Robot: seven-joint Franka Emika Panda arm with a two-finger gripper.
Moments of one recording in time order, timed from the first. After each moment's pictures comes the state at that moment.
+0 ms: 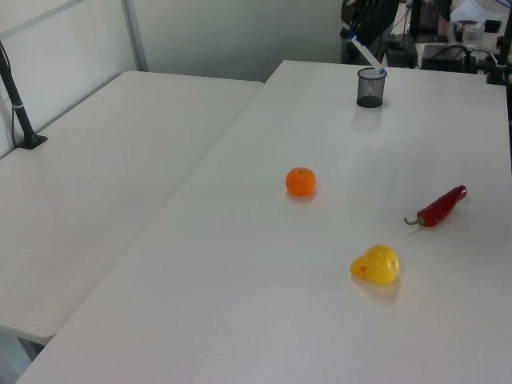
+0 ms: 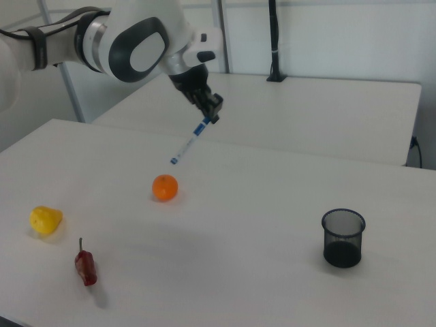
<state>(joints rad) -0.08 0.16 -0.10 -1.57 0.09 2.14 0.10</state>
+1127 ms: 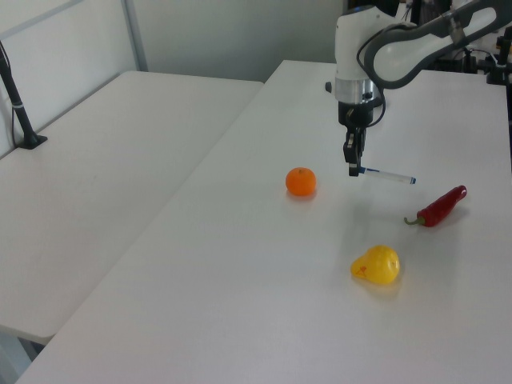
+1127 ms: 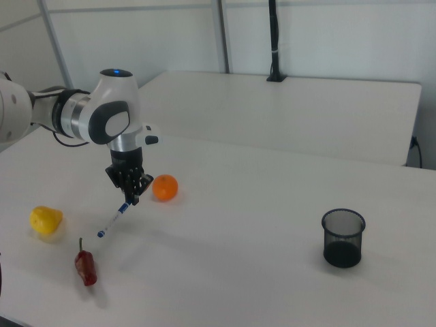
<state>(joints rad) 0.05 0.28 0.11 -1.83 0.09 2.05 -0.02</state>
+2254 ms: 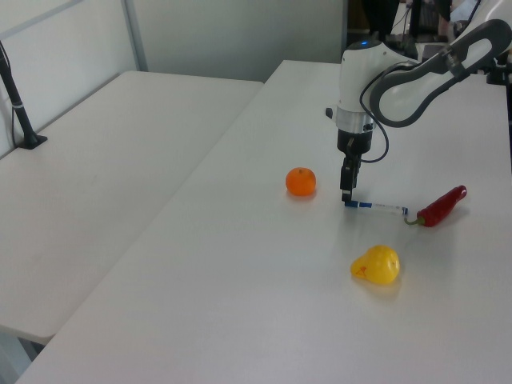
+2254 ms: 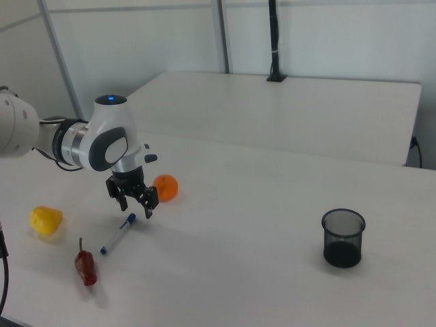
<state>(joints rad) 0.06 0.32 0.13 -1.95 0.06 2.30 -0.02</state>
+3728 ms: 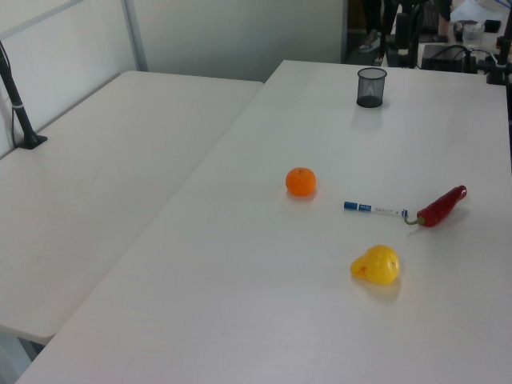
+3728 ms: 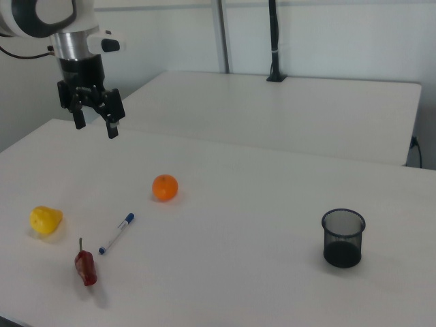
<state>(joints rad) -0.04 -0.05 0.12 -1.61 0.06 1.51 0.04</state>
